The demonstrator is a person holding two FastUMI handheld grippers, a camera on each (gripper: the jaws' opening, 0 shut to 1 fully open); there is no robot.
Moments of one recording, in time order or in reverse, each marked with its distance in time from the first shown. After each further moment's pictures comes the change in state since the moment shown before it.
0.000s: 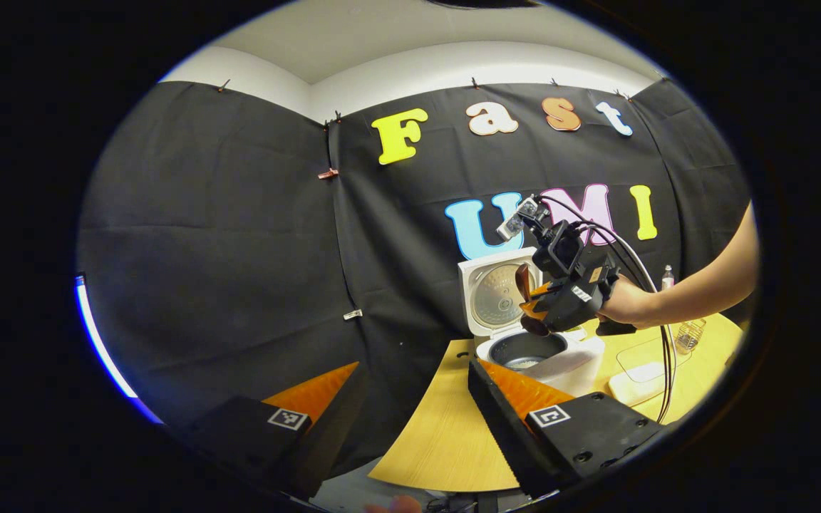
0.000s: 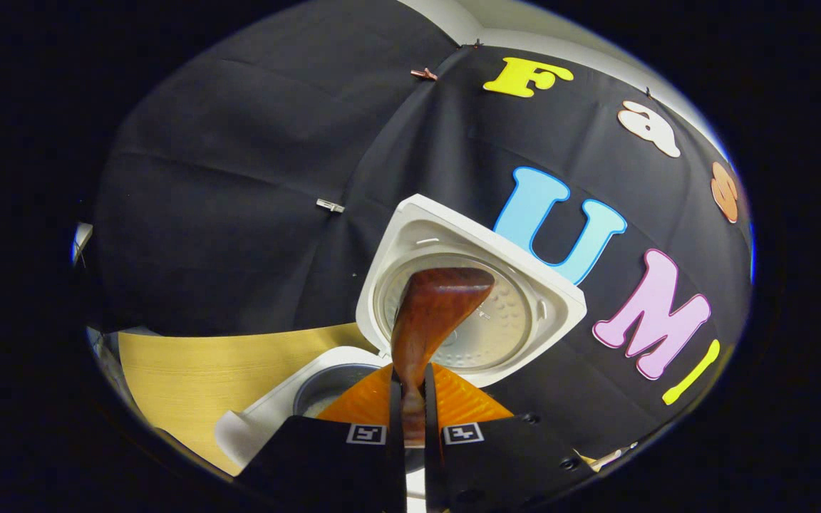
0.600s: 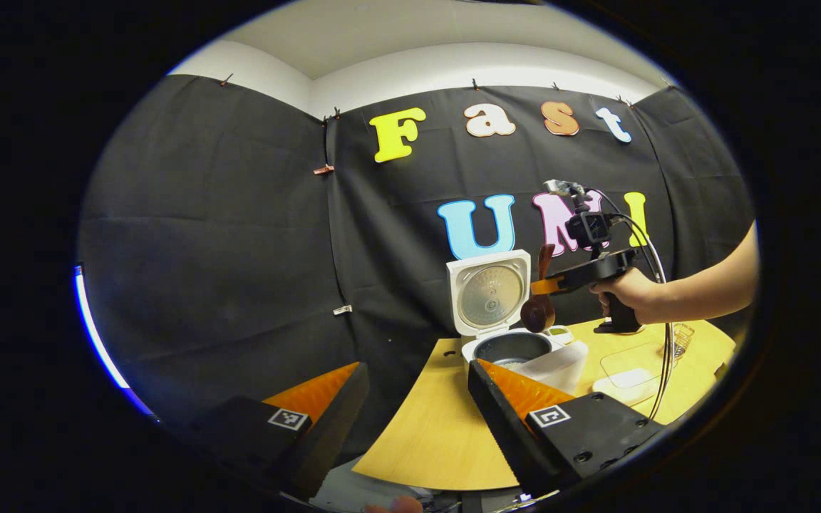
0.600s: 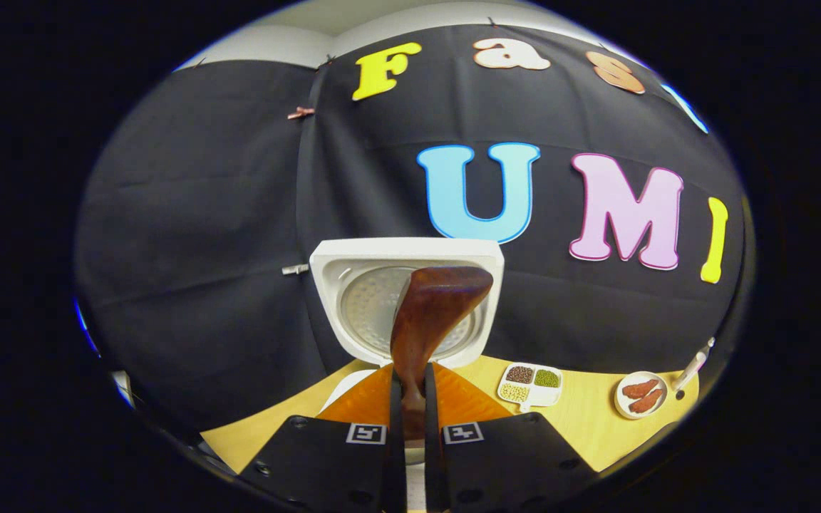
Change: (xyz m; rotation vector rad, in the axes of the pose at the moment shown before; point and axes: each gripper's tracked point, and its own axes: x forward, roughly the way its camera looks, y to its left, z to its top) left arm -0.008 -0.025 0.003 -0.050 0.008 -0.044; right arm -0.058 -0.073 0.002 0.556 -0.058 -0.073
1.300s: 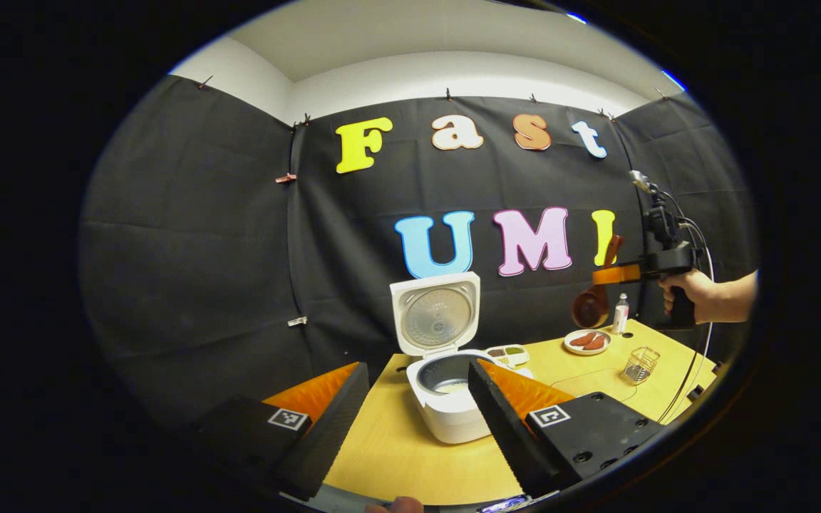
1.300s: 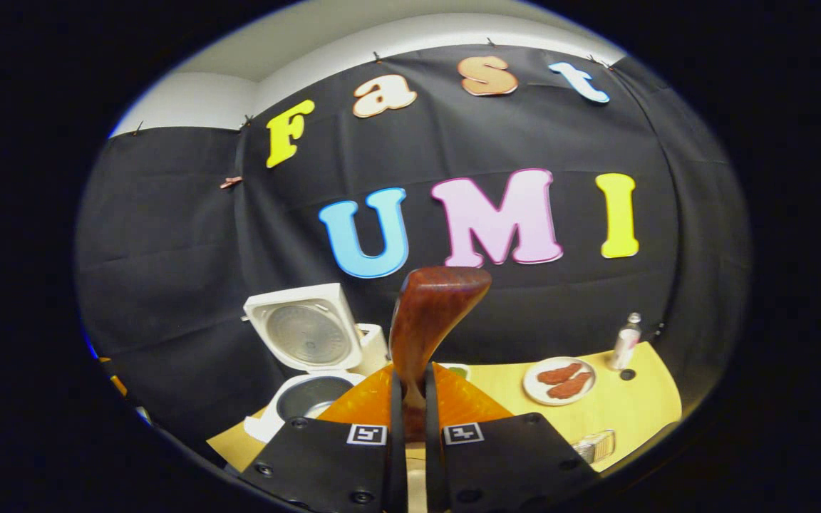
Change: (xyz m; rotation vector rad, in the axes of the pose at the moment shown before) left arm 0.015 -0.097 0.043 -0.013 -0.055 -0.125; right arm -0.181 -0.216 0.014 0.152 -0.112 -0.218
